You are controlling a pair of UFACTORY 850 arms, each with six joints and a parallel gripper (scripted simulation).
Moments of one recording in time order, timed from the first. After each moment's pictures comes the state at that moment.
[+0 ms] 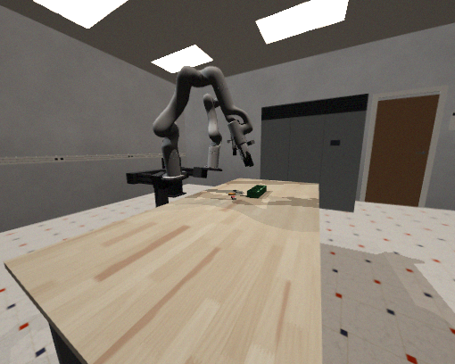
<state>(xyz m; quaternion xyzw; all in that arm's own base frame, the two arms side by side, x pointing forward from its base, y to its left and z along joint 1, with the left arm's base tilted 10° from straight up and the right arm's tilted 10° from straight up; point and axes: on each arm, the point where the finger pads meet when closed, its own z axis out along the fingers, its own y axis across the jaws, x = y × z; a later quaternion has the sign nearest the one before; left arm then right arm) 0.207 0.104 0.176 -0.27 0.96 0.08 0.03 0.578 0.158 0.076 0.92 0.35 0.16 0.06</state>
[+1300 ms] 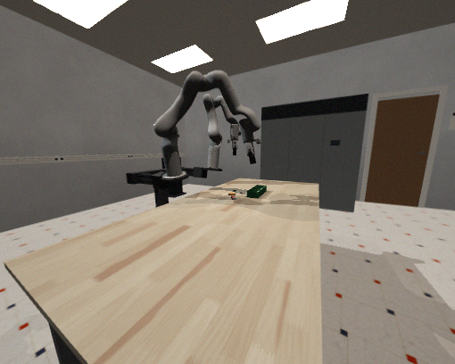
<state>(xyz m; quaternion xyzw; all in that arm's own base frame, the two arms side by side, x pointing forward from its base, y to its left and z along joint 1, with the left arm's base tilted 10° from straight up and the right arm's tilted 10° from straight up) 0.210 0.100 0.177 -0.27 0.96 0.08 0.03 0.587 0.218 0.080 0.98 0.12 0.12 0.10</state>
